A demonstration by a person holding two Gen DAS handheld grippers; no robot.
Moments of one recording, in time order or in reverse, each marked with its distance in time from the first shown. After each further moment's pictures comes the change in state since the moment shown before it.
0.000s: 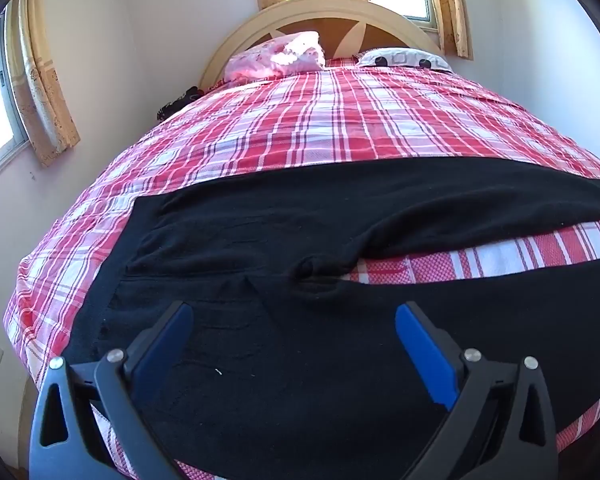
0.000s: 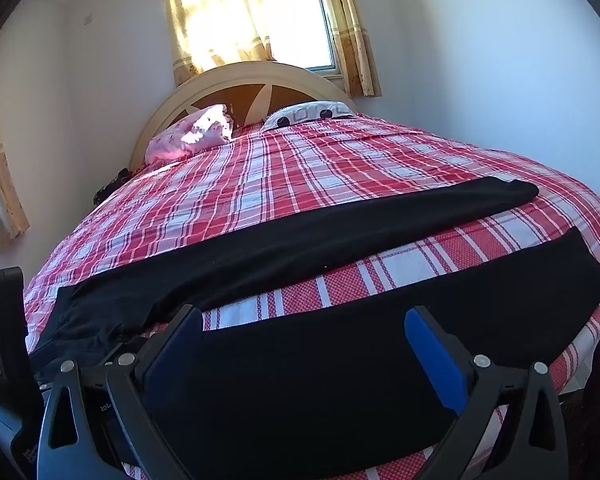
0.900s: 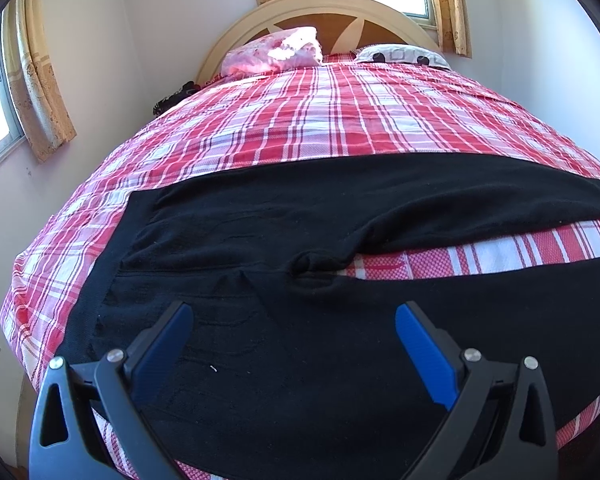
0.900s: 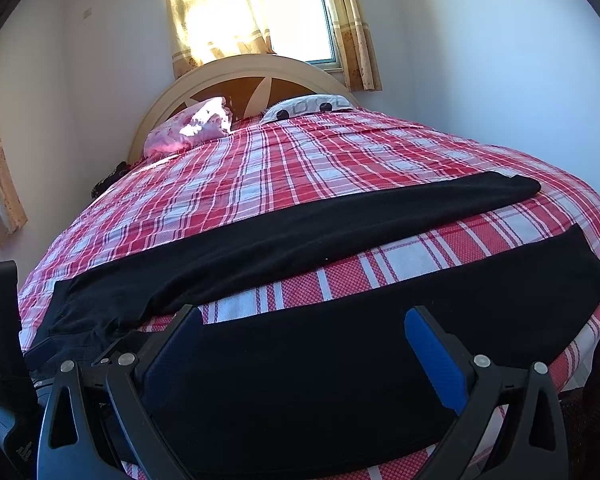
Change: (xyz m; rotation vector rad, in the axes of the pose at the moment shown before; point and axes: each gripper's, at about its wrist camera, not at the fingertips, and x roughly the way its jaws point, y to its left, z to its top) left arm 0.002 0.000 -0.001 -0.001 0.015 -0.016; right arm 0.006 0.001 -0.001 -0.005 0.025 -0.007
